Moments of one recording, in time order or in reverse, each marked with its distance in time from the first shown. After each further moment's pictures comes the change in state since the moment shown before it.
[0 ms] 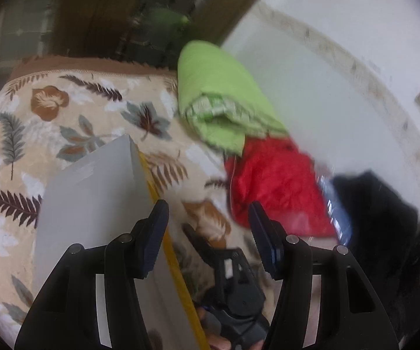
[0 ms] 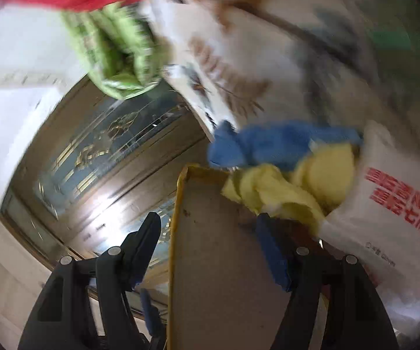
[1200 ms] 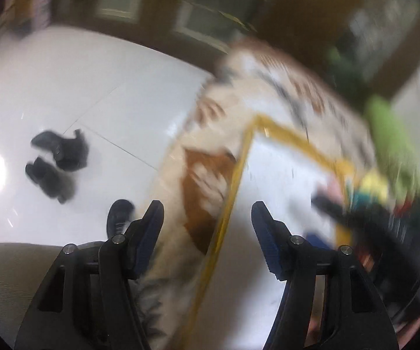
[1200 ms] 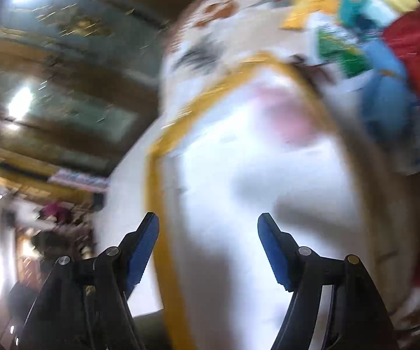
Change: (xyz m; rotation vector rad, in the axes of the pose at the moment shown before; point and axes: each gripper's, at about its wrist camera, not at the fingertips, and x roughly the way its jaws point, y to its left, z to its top) left arm -0.130 0.289 -0.159 -0.389 -0.105 0.553; right arm 0.129 -0.149 -0.218 -1.058 0.296 -0.899
